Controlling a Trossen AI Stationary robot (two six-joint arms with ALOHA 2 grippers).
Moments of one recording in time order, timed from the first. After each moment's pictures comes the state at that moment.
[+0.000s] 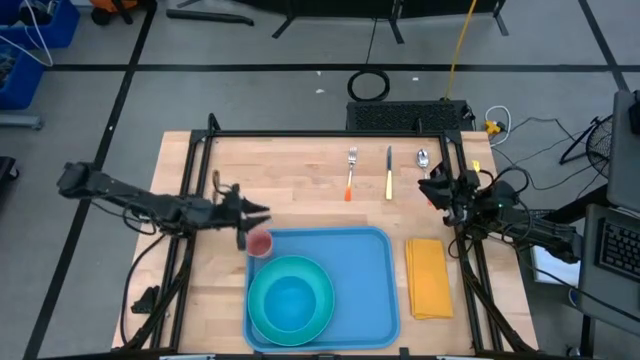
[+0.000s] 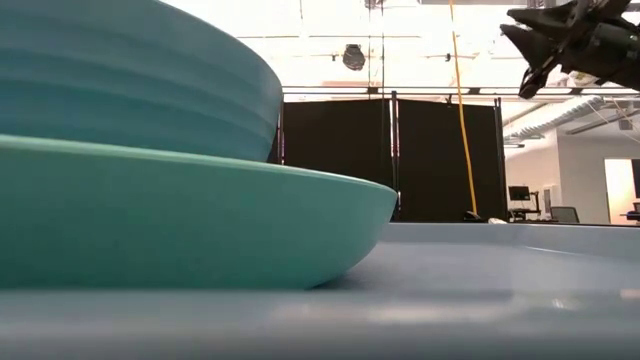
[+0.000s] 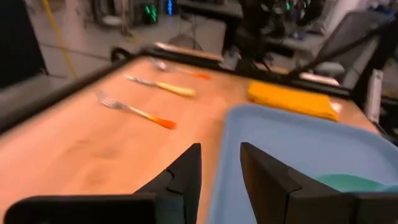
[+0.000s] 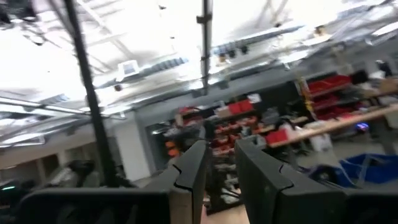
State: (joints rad) left arm -0.23 0.70 0.25 0.24 -0.40 -0.24; right arm -0.33 0.01 0.02 0.46 -0.23 0.42
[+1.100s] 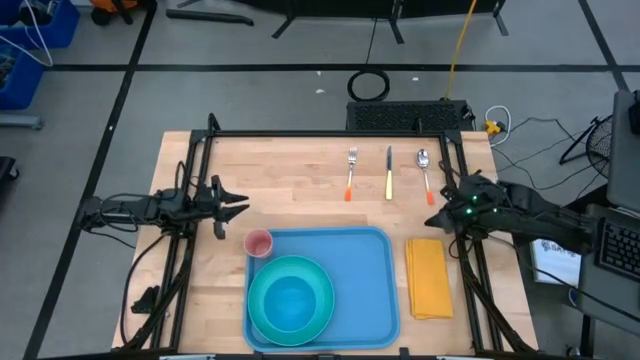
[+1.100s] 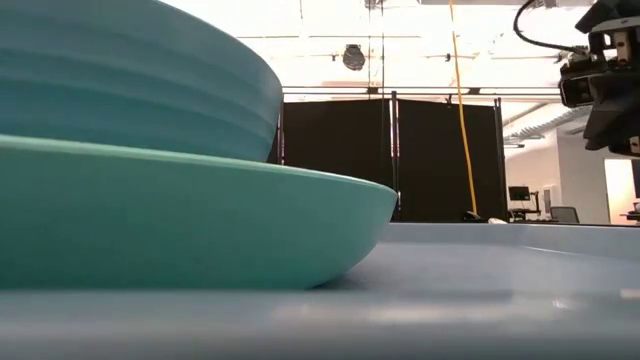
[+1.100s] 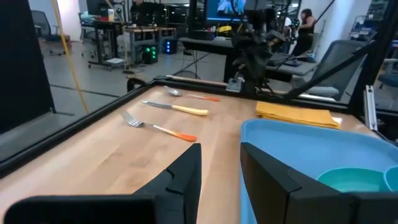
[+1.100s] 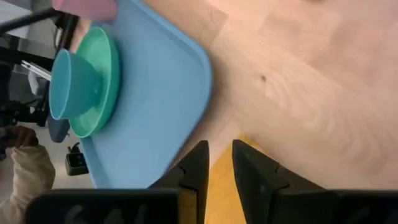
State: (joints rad) left arm -0.05 0.01 0.06 -0.11 -0.23 -0.11; right arm -0.28 0.23 0.43 -1.00 -0.32 0.83
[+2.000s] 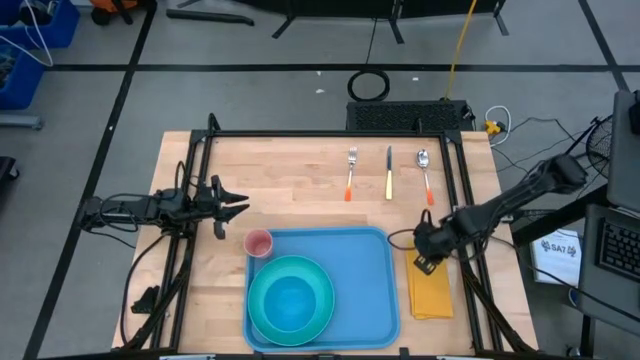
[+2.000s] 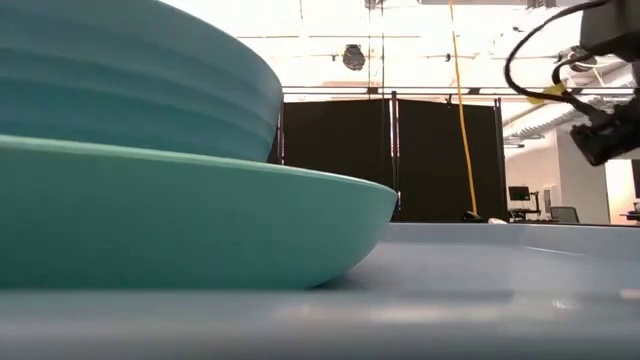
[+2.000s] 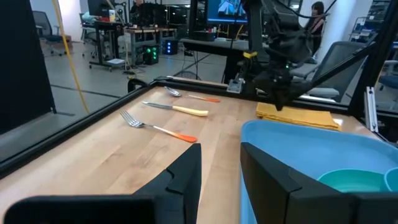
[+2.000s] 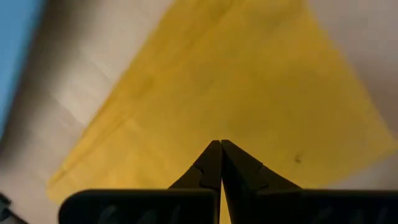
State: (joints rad) left arm -0.05 0.01 0.06 -0.10 -0.24 -0.11; right arm 0.44 1.04 0.45 -0.78 -0.18 1.27
